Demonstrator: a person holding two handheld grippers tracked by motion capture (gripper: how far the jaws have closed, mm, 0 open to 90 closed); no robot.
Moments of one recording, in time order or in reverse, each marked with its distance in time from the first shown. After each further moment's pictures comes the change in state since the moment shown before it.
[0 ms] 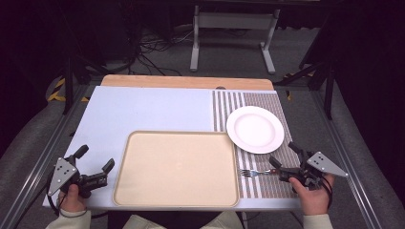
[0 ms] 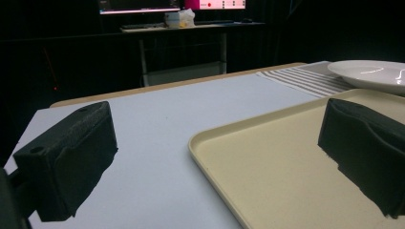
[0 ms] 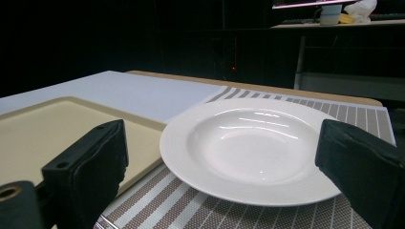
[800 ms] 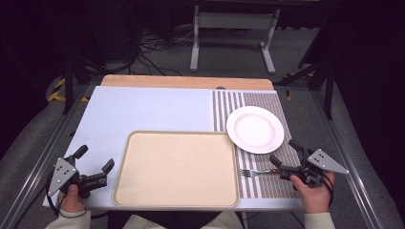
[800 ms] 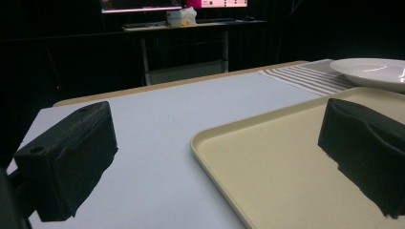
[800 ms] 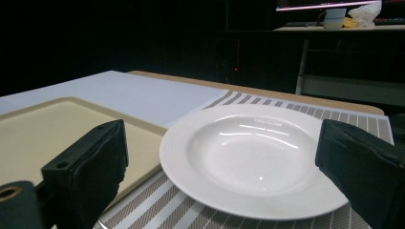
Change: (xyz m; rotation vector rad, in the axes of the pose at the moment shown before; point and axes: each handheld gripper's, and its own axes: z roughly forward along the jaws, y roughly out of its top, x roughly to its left) left arm 0.000 0.001 -0.001 0.008 0.010 -0.002; right arm -0.003 0.010 0.003 0.002 0.012 -0.015
